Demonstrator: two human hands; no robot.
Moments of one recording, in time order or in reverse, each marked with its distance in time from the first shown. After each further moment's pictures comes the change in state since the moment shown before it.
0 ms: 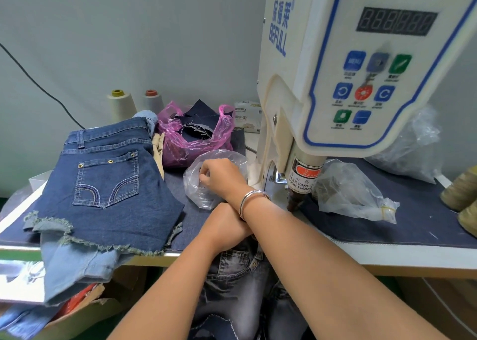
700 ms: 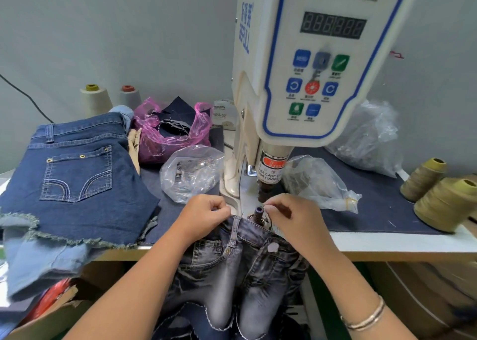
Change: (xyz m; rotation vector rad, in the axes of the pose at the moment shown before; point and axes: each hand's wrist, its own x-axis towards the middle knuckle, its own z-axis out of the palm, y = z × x) left_hand 0.005 -0.013 0.008 -0.106 0.061 0.032; right_hand -0.184 0.079 -0.069 0.177 0.358 0.075
